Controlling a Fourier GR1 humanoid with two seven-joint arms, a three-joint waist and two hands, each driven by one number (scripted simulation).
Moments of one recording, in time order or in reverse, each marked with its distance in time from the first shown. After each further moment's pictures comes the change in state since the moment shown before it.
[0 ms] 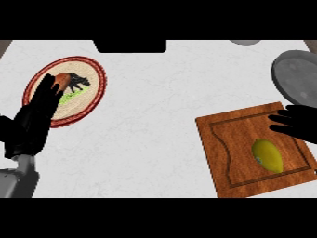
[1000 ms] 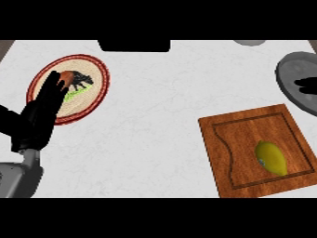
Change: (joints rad) left arm -0.046 0.025 -0.044 0.062 0.040 0.017 -0.042; right arm -0.117 0.040 -0.117 0.335 -0.425 -0.044 -0.181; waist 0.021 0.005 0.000
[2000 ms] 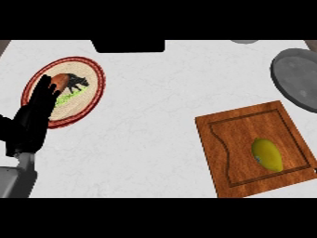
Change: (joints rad) left arm 0.029 0.032 0.008 0.045 0.017 0.016 -0.088; right arm 0.181 0.200 -0.231 0.020 -0.573 0.057 0.143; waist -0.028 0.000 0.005
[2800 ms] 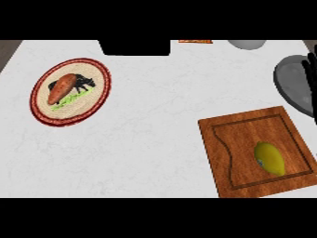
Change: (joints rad) left arm 0.043 0.197 0.090 0.118 -0.261 0.199 -0.186; right arm -0.128 0.326 0.084 -0.109 0.019 -0.753 0.513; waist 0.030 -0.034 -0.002
